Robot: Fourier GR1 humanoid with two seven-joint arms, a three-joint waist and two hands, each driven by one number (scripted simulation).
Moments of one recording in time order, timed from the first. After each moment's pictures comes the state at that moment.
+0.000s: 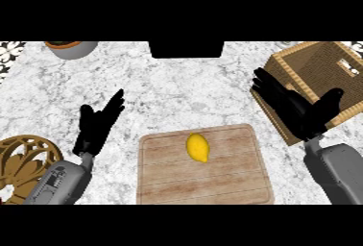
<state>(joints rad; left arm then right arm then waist) -0.28 0.32 -0.30 -1.30 0.24 0.15 0.17 -0.37 -0.45 0.27 -1.39 -0.48 0.09 0.11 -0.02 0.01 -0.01</state>
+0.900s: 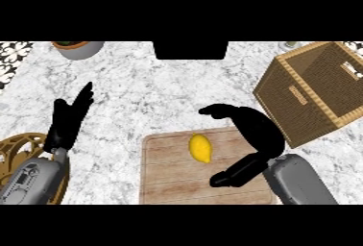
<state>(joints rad) -0.27 0.42 -0.21 -1.28 0.18 0.20 0.16 -0.35 -0.20 0.34 -1.47 -0.23 0.31 -0.53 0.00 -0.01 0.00</state>
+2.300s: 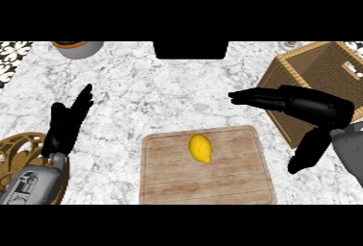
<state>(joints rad) -0.22 0.37 -0.15 -1.38 0.09 0.17 0.22 -0.52 -0.59 0.28 -1.53 0.21 0.71 -0.31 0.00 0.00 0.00</state>
